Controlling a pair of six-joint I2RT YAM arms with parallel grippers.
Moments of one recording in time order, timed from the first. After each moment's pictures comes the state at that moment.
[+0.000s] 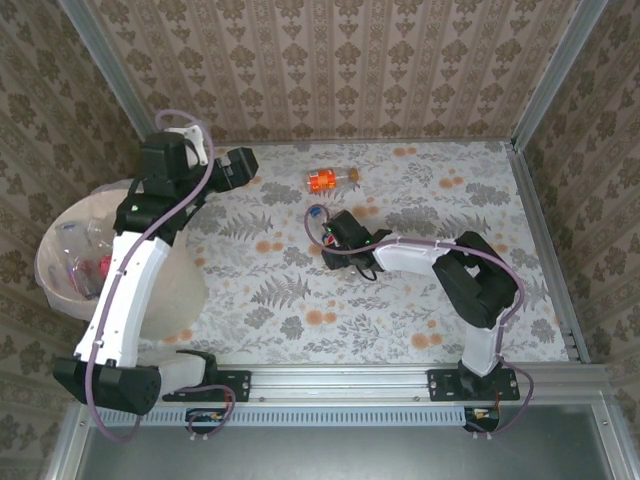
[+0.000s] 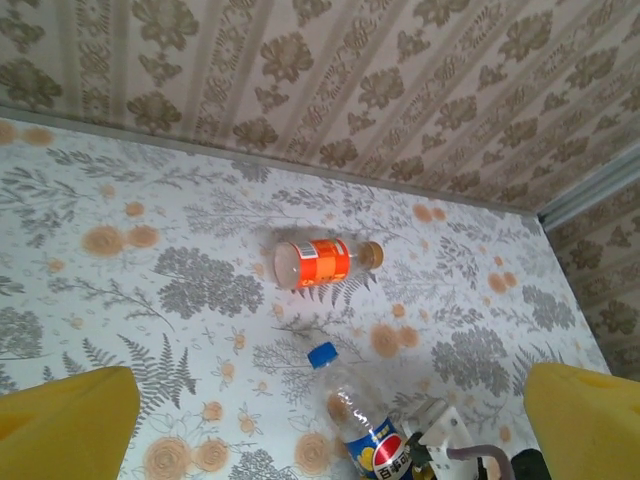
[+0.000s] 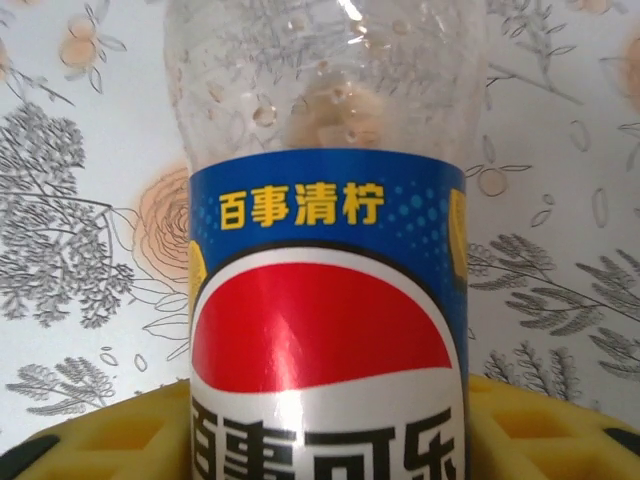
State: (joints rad) left arm -0.27 1.24 1.43 -0.64 0.25 -0.41; right arm 0.71 1.81 1.07 -0.17 0.17 0.23
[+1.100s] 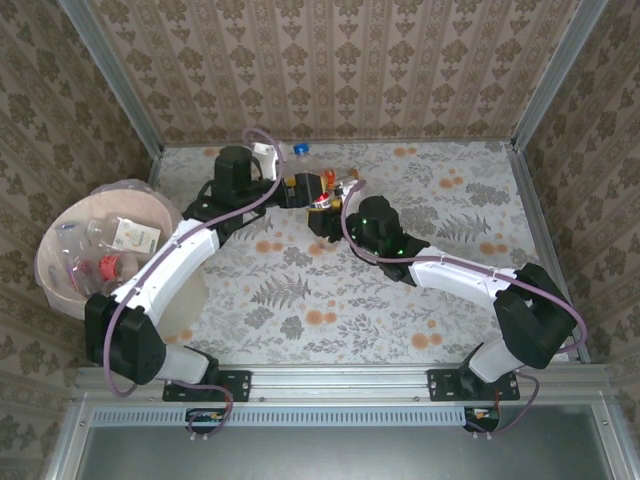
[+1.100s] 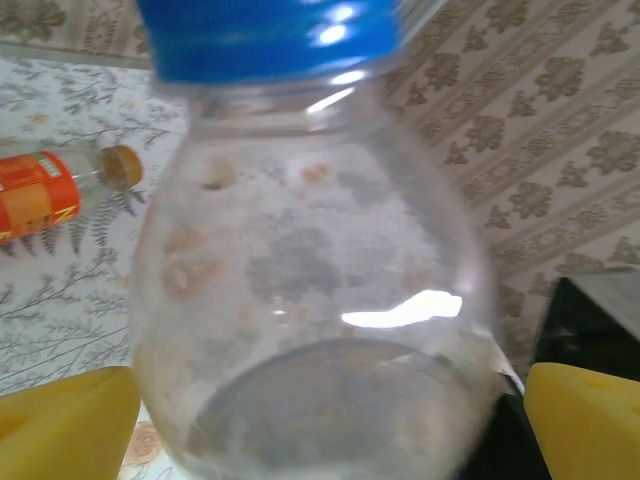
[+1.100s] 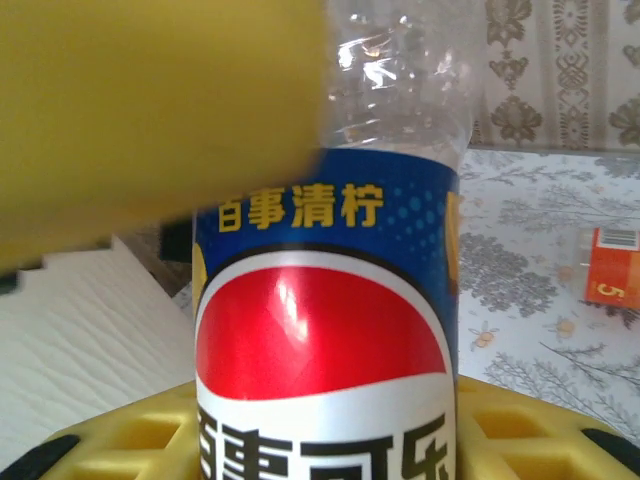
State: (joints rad) left arm -0.48 1.40 1.20 -0.22 0.51 -0.49; right arm 0.71 1.52 0.94 0.41 -0.09 0.38
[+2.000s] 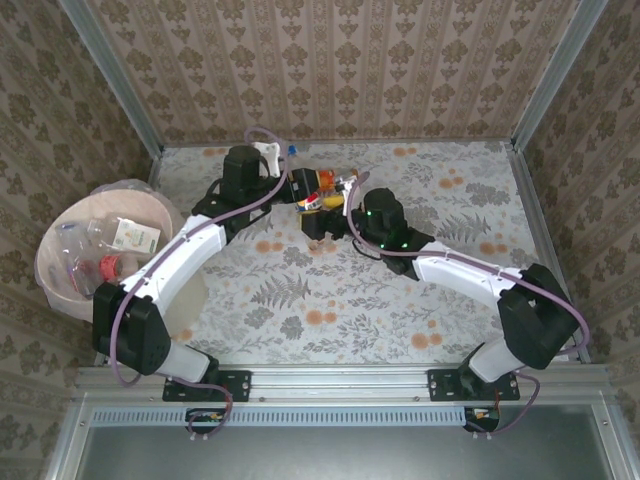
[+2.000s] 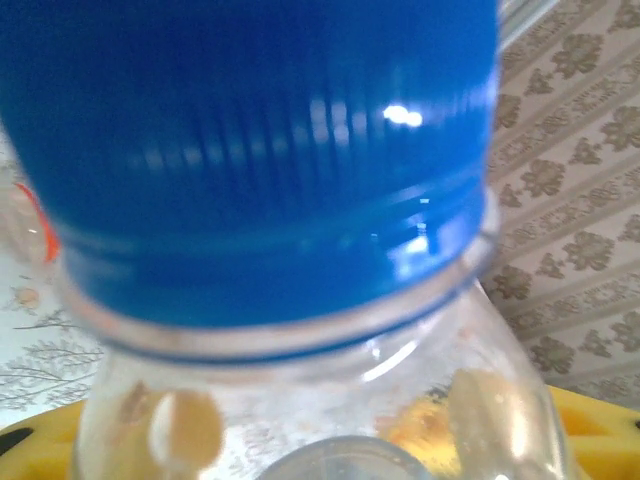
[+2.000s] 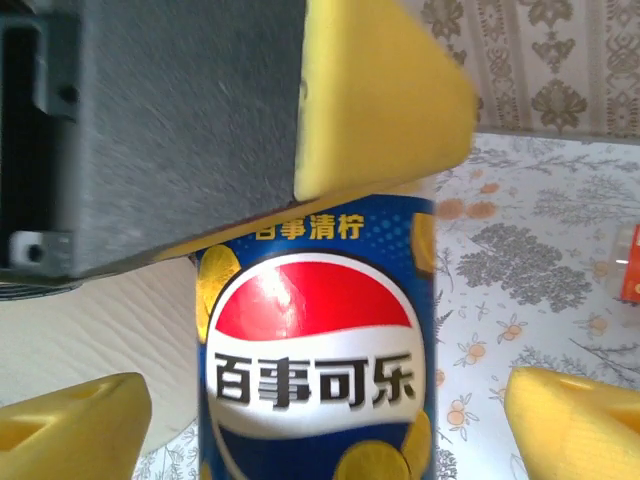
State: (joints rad) left arm -0.49 1.45 1.22 -0.19 0.38 -0.53; right arm 0.66 1.49 0.97 0.33 -0.22 0.36
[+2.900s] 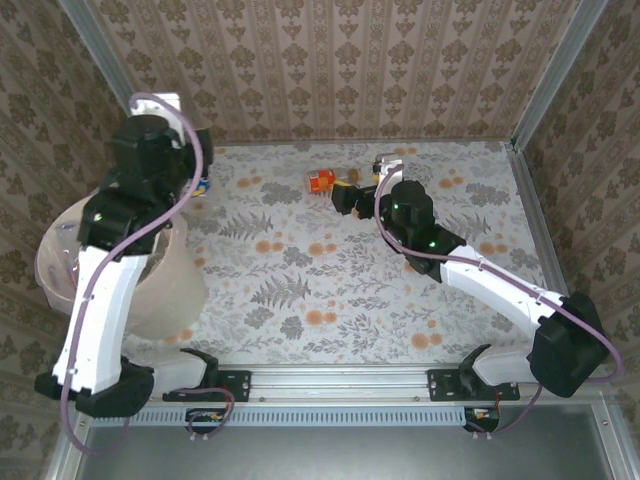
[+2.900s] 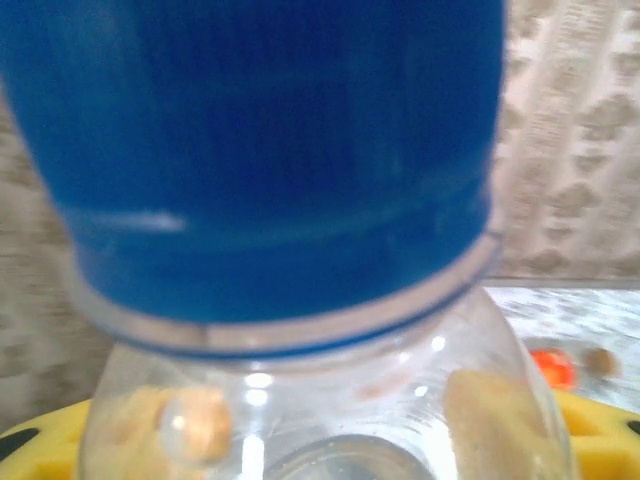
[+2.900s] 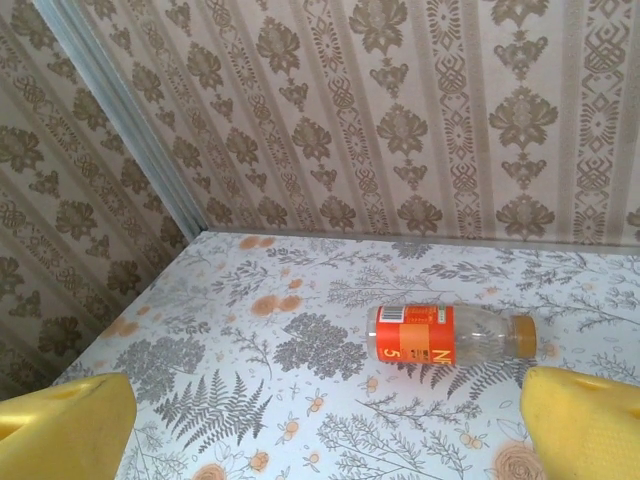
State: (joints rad) left arm -0.42 1.21 1.84 -0.94 -0.48 -0.06; right arm 0.60 1.32 0.97 0.21 0.16 0.32
